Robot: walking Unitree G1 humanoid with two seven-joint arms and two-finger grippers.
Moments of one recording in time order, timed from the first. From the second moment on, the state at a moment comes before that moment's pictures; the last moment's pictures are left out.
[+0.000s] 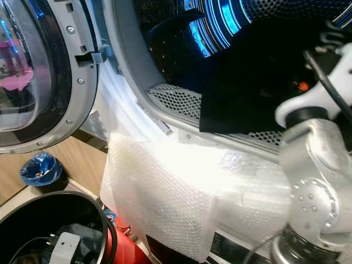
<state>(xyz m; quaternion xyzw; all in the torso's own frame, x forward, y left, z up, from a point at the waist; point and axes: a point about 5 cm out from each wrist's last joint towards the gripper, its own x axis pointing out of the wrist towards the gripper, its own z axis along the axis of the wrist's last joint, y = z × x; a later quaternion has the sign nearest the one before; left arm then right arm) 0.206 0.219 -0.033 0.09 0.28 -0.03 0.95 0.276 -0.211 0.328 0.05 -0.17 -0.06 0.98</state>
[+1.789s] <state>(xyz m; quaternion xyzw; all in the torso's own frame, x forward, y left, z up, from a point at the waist) 0.197 0.226 -0.041 0.10 0.30 -0.01 0.95 0.244 -0.235 0.352 -0.09 -0.19 0.17 0.96</state>
